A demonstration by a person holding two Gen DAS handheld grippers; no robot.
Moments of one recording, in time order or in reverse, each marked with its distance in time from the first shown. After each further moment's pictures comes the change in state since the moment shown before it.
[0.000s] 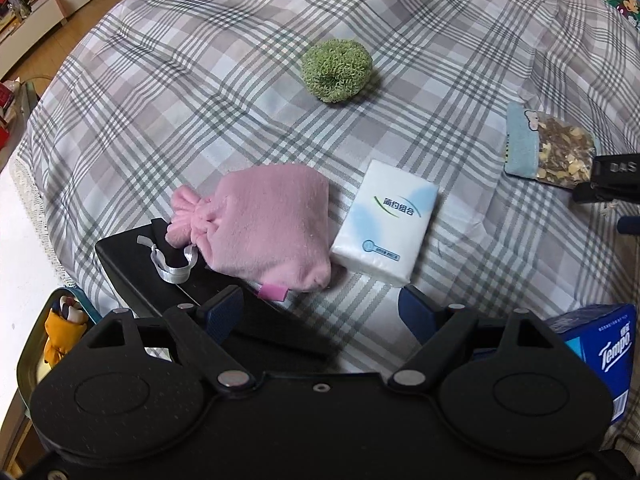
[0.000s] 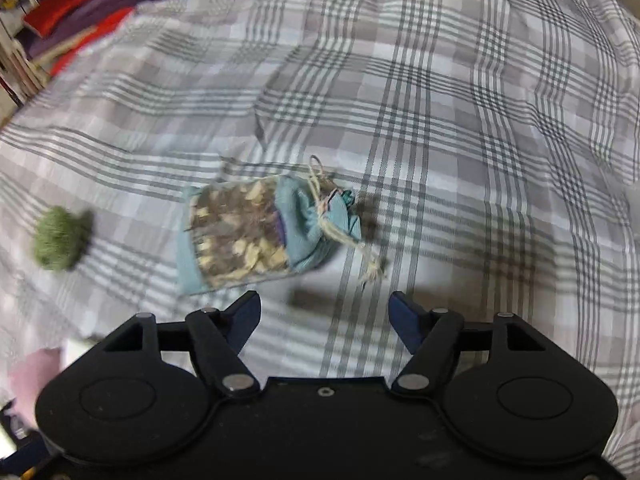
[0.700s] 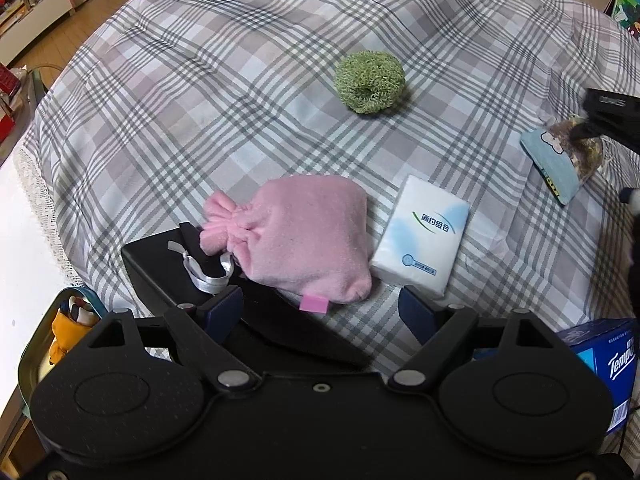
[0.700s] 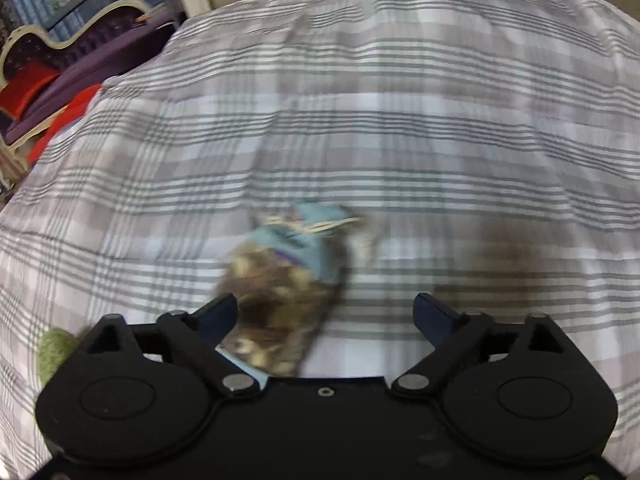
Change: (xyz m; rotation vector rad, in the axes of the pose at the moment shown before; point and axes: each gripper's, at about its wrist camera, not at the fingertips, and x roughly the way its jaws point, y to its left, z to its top) left arm -0.002 0.032 0.005 -0.042 -0.011 -0.013; right arm 0.012 0.017 0.036 0.181 -0.140 0.038
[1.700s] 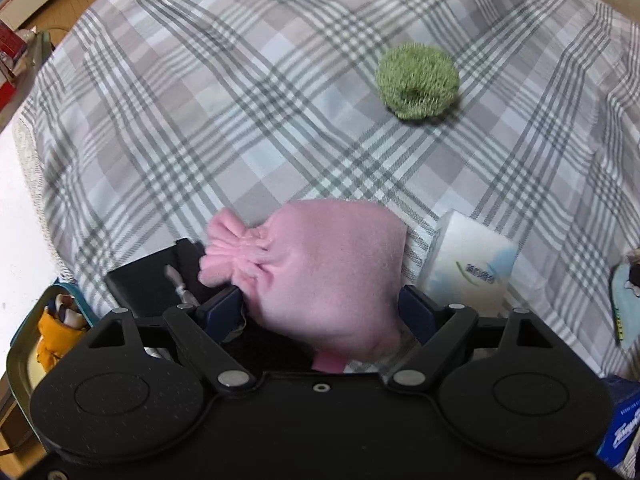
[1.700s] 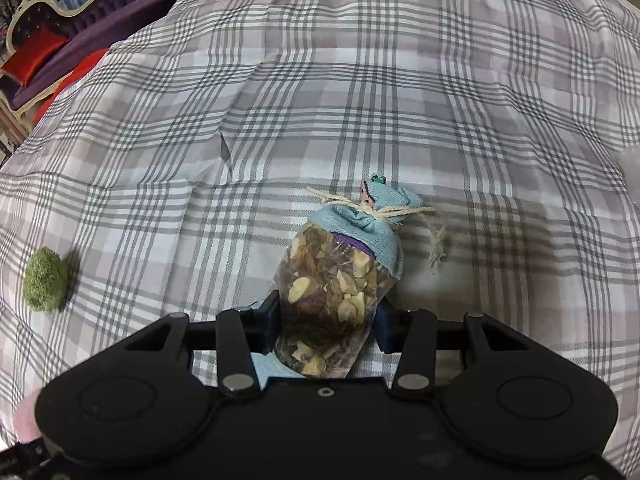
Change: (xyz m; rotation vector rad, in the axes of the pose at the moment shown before) left arm 0.045 0.008 0.026 -0.094 0.089 0.022; right arm -0.032 -0.054 -0.047 -0.038 0.073 0.028
